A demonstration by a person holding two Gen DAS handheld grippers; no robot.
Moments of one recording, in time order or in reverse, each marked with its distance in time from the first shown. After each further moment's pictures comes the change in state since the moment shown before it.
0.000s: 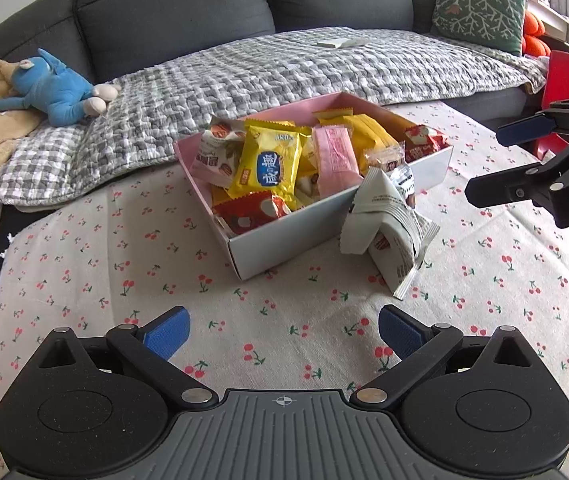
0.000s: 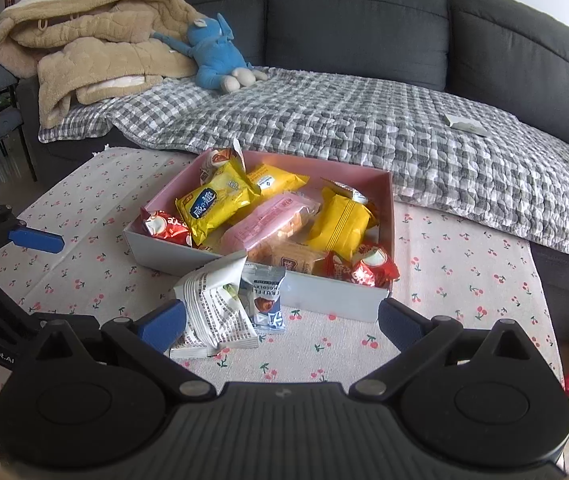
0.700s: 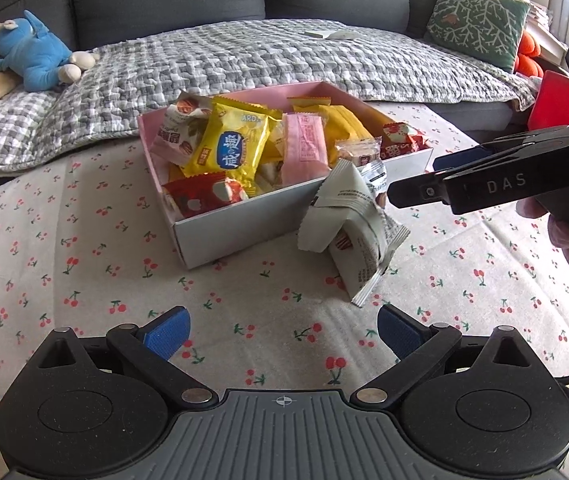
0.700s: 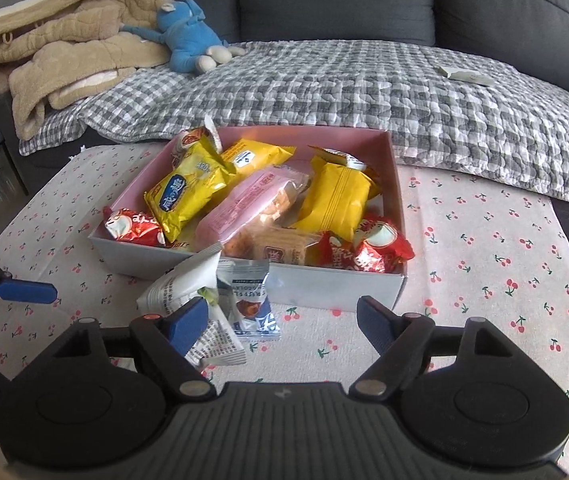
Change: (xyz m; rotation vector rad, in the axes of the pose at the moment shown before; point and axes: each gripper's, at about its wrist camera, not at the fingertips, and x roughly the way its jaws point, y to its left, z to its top) left arm 0.022 -0.012 0.004 -0.107 0.016 -0.124; right arm 0.037 -0.021 0.002 0.127 0.056 0.010
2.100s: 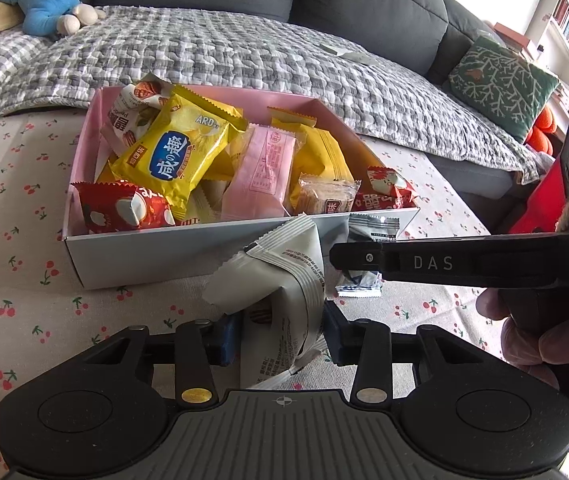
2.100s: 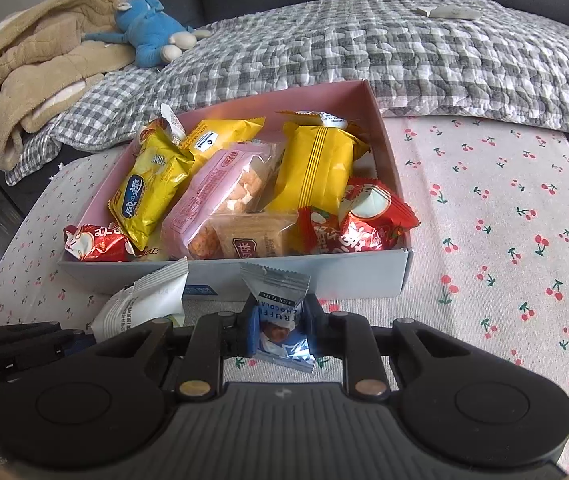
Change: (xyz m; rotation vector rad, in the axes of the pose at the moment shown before) left arm 0.048 -0.017 0.027 -0.242 -0.033 -0.090; right arm 0.027 -0.017 0.005 0.152 0.070 0.048
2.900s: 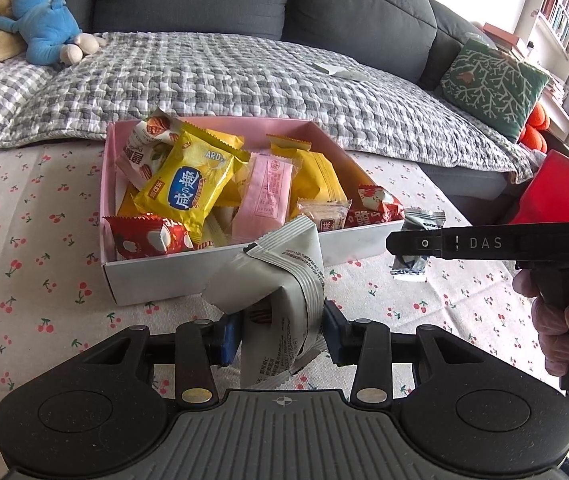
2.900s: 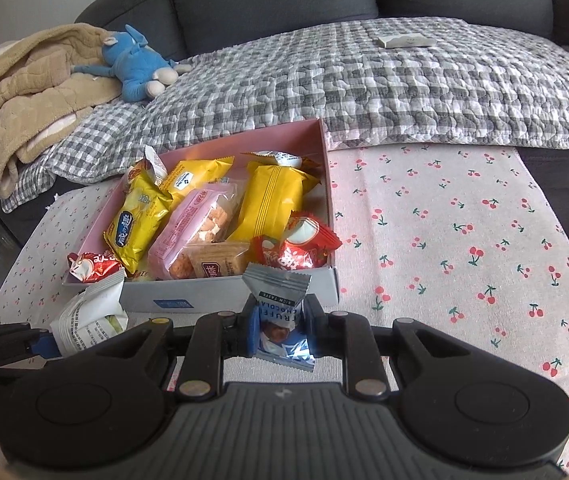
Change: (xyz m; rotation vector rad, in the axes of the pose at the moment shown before) left arm -0.034 -0.006 0.003 0.049 -0.045 0.020; right arm -0.039 -0.020 0.001 0.043 -0.075 -0.017
